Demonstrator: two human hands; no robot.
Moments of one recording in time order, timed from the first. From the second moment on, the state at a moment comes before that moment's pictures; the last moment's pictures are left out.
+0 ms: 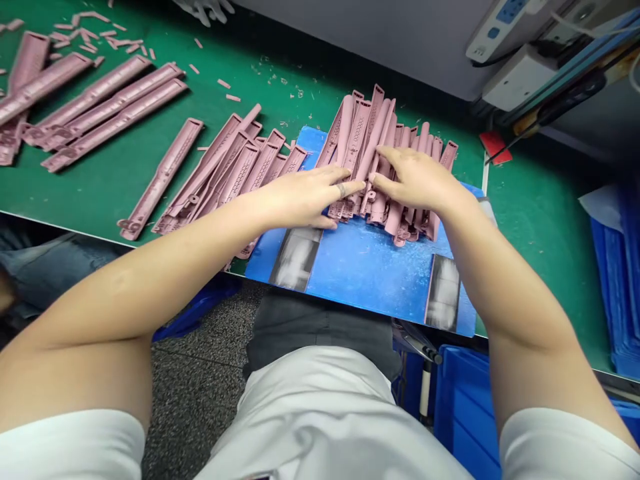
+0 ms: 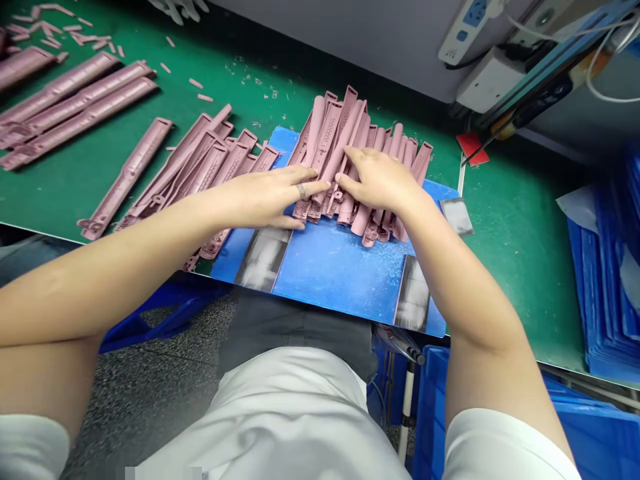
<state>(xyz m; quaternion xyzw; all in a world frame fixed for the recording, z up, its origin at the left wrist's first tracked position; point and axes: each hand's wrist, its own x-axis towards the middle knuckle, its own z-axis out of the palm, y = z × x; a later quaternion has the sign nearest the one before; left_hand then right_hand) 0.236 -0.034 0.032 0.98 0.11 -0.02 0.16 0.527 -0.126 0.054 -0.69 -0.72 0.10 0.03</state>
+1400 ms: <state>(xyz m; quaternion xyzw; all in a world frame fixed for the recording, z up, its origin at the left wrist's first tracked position) 0.089 -0.075 0.000 0.81 0.50 0.25 0.17 0.353 -0.278 0.030 -0.70 -0.39 0.28 0.52</state>
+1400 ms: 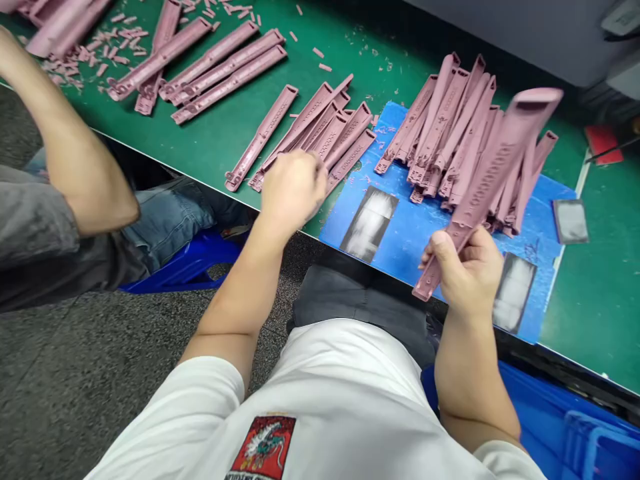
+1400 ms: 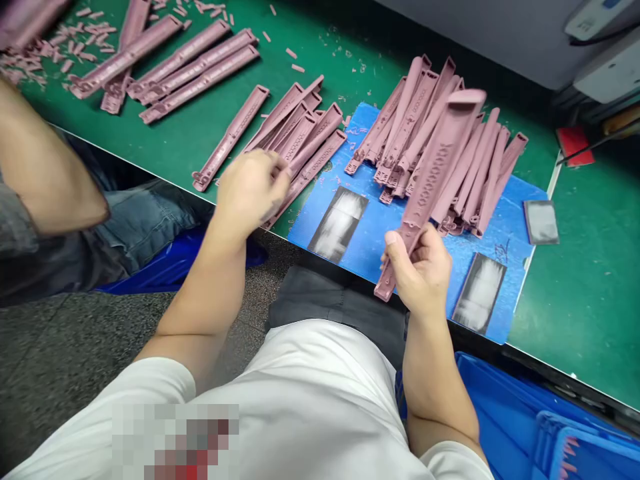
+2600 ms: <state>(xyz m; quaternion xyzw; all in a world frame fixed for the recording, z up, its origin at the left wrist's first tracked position) 0.236 -0.086 -0.004 0.54 0.34 0.59 0.49 0.536 -0.335 0.015 -0.68 -0.18 -0.01 0.71</state>
